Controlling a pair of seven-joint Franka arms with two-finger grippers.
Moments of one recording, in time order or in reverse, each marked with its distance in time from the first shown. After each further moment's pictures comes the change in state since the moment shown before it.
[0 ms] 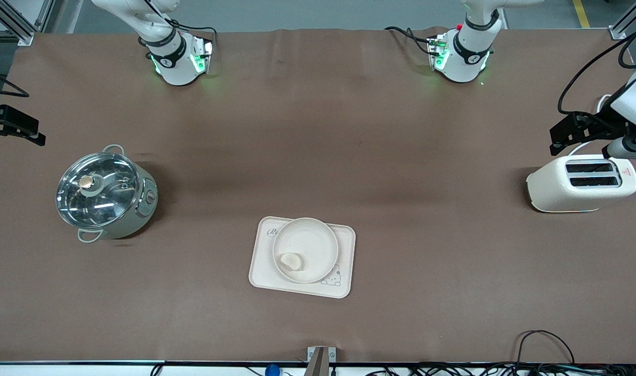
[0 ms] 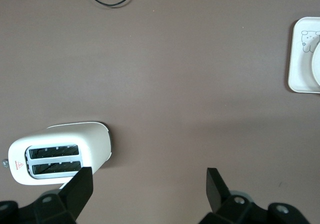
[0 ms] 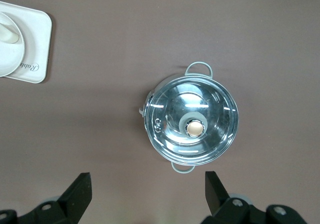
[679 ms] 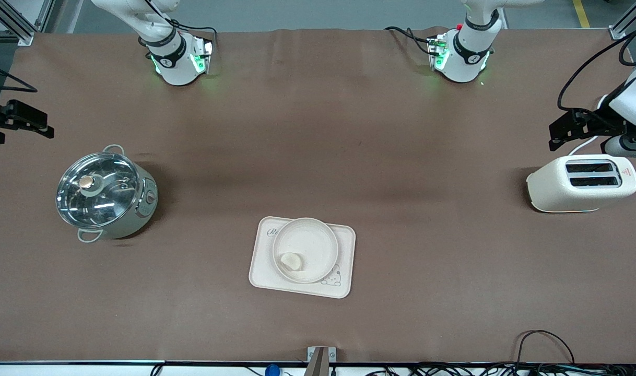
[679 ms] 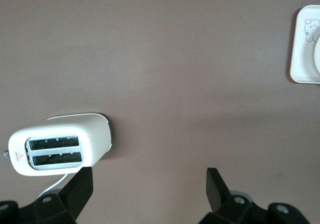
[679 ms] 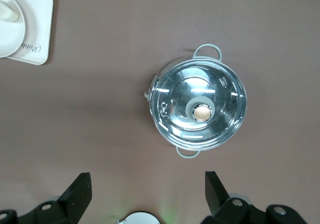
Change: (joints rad) left arm 0.000 0.002 0.000 0.012 0.000 -0.037 0.012; right arm 0.021 0.000 0.005 -0.001 0.001 -0.071 0.001
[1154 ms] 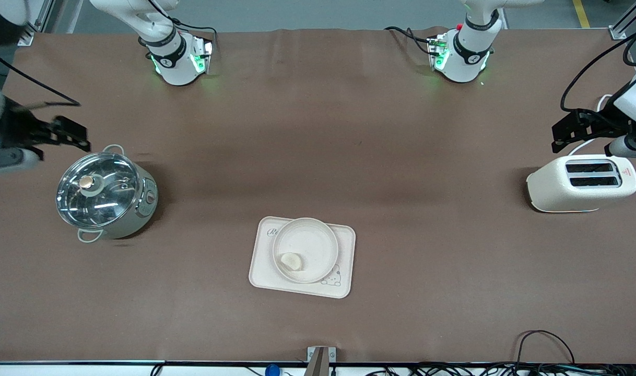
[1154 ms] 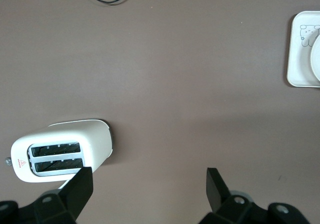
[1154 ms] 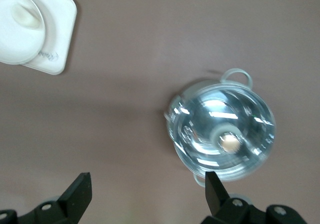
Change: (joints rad) left arm 0.000 0.018 0.000 0.029 0.000 -0.001 0.002; right arm 0.112 0.023 0.005 -0.134 0.030 0.222 0.055
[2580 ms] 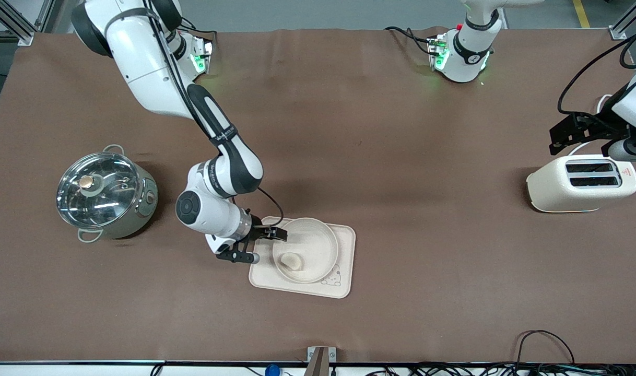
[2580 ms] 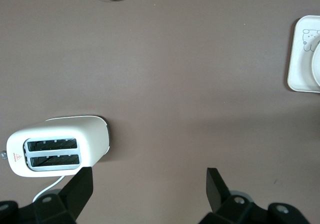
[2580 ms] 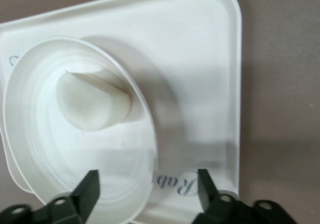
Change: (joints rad) left arm -0.001 0.008 -0.002 0.006 0.000 -0.006 -0.043; right arm 0.369 0.709 -0.003 0.038 0.475 0.853 0.354
